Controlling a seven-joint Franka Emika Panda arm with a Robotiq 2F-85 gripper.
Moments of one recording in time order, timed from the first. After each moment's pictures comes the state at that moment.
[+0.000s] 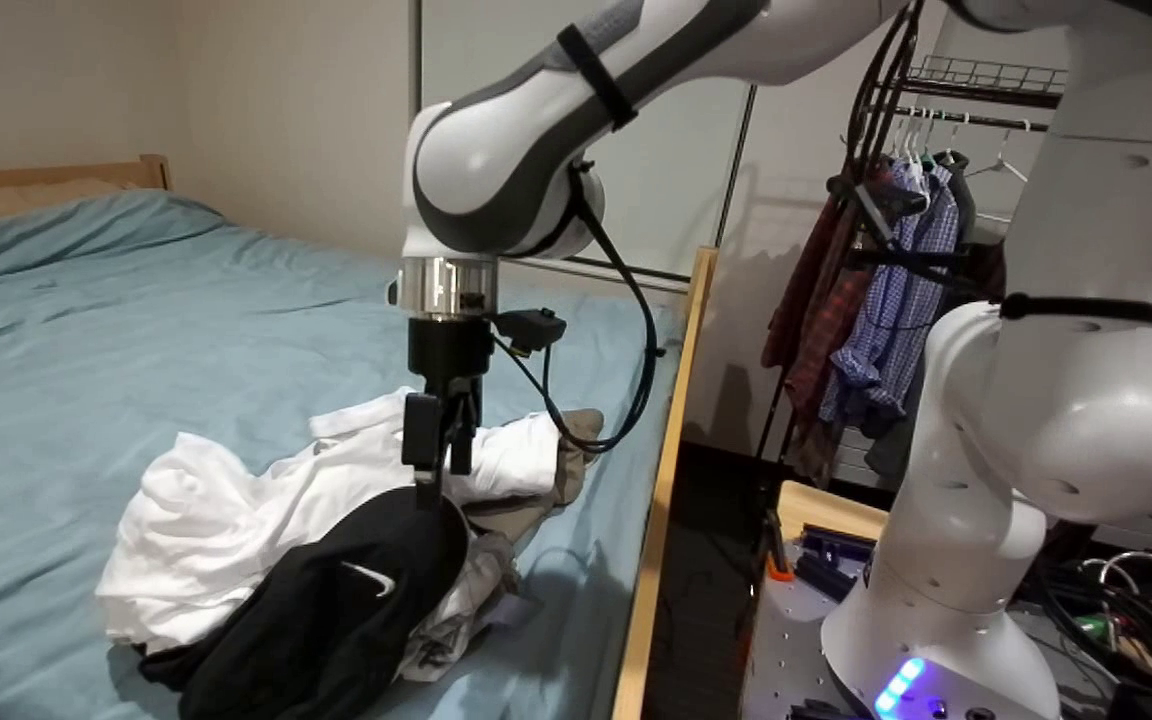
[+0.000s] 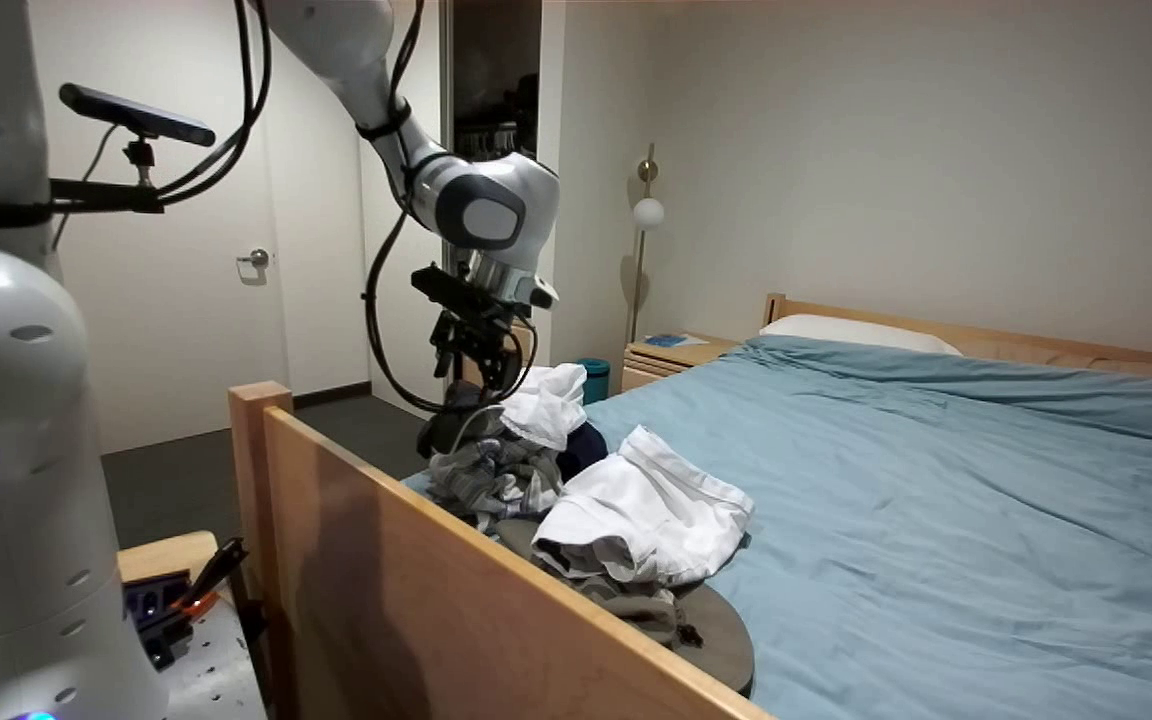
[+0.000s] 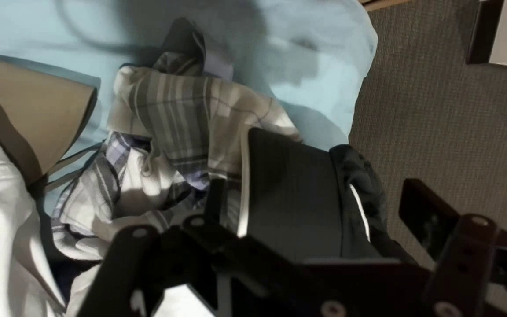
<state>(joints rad) 0.17 0.04 0.09 -2.31 0.38 2.21 -0.28</state>
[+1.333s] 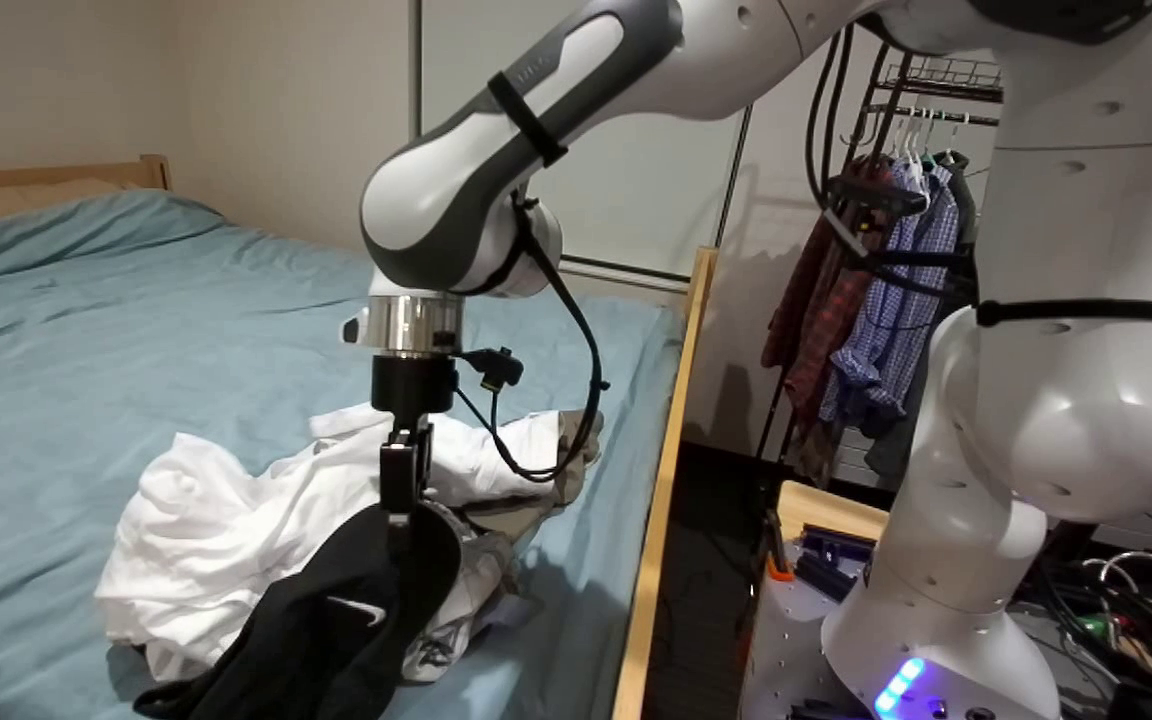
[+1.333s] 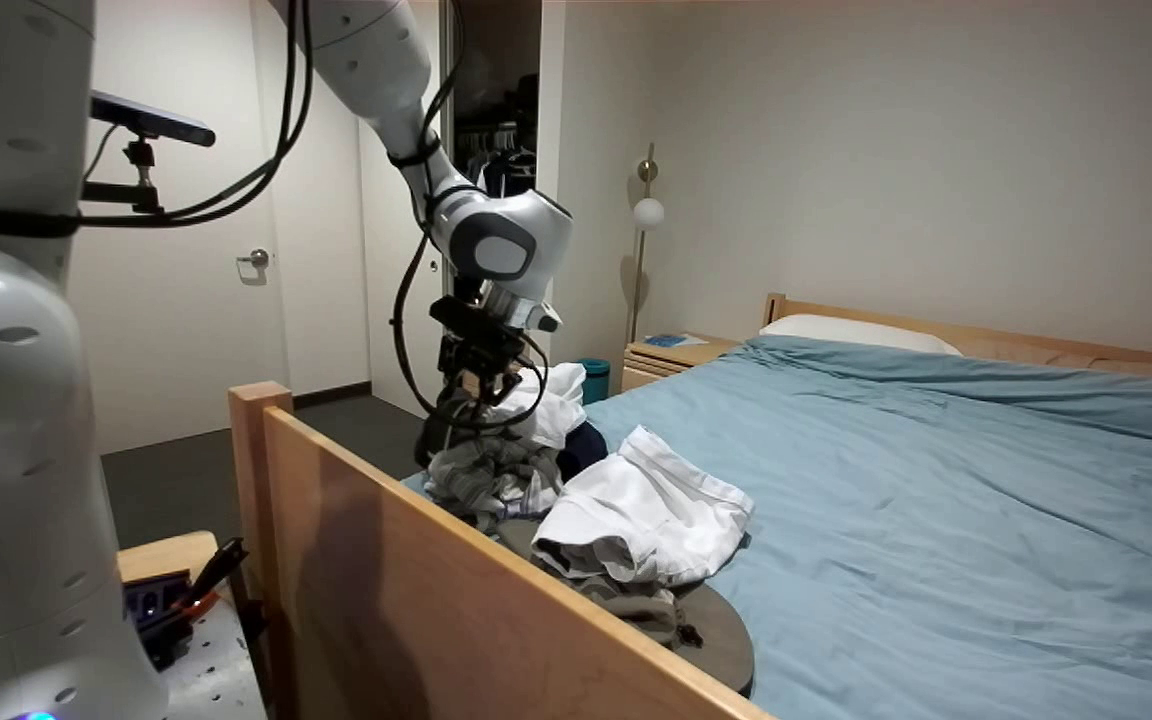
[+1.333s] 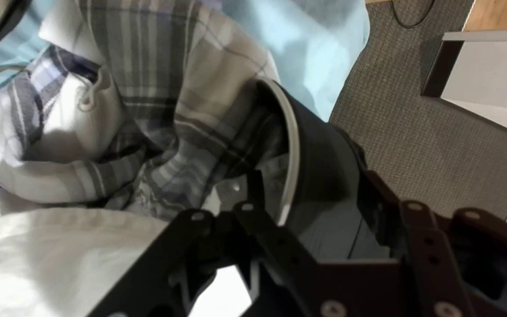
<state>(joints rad) 0.12 0.19 0.16 -2.23 0.48 2.24 -0.57</state>
